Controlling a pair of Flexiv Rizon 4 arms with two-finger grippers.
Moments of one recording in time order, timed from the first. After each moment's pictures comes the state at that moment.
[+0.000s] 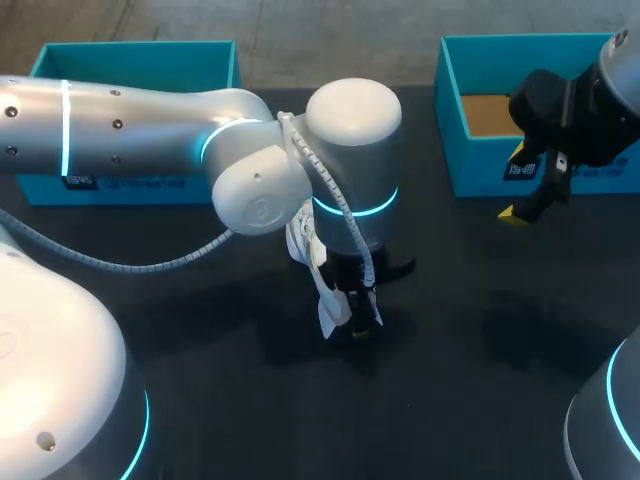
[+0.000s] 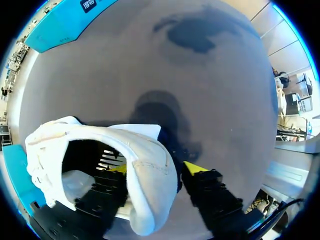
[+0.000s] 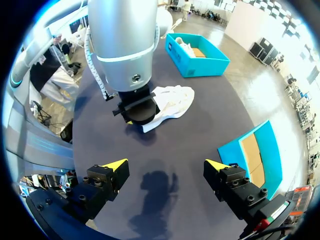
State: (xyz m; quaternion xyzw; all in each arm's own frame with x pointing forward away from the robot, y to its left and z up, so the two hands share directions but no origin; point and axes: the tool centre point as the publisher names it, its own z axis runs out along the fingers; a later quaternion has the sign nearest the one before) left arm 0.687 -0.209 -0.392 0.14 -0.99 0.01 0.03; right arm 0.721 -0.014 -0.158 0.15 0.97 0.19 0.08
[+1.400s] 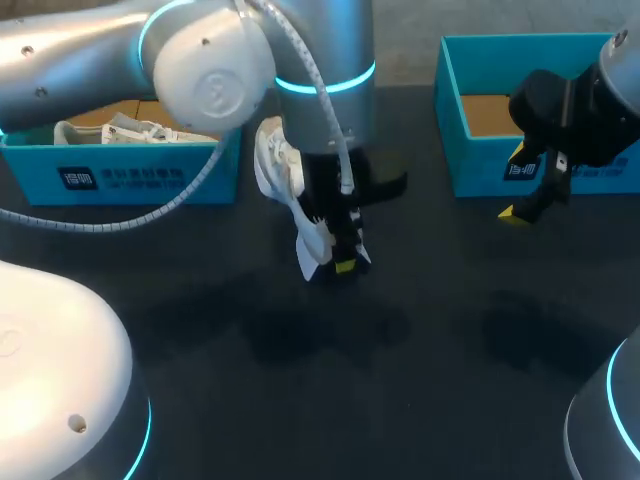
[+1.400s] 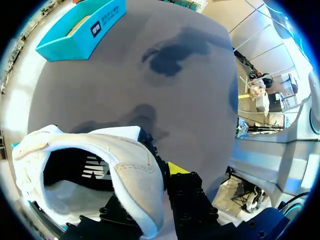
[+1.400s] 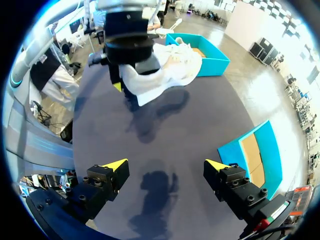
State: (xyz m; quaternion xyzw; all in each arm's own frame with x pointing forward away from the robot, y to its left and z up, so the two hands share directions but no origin) left arm 0.676 -0.190 -0.232 0.12 -0.99 0.03 0.08; right arm 0.721 -0.014 -0.158 0.15 0.97 0.19 0.08
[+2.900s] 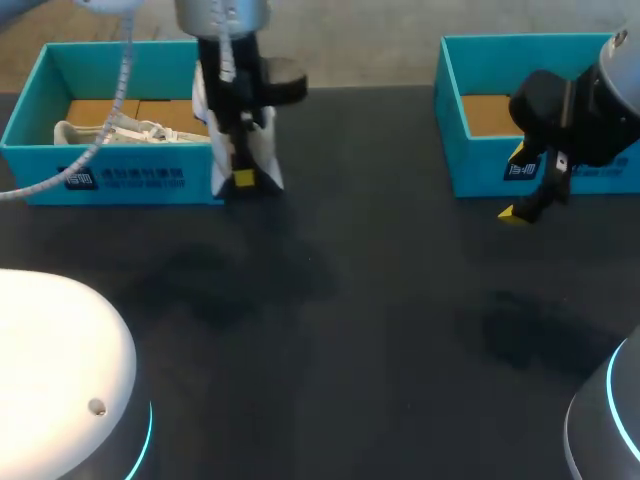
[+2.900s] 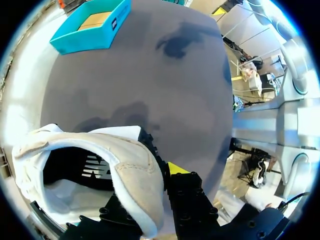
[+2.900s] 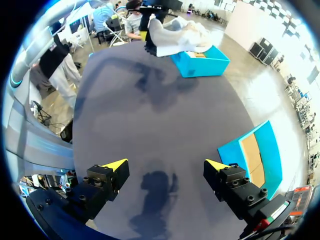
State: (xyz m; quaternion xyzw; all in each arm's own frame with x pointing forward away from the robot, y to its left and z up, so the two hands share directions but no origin) left arm 0.770 -0.056 -0.169 0.07 -0.99 0.00 0.10; right arm 0.721 -0.014 -0.158 0.15 0.97 0.19 0.08
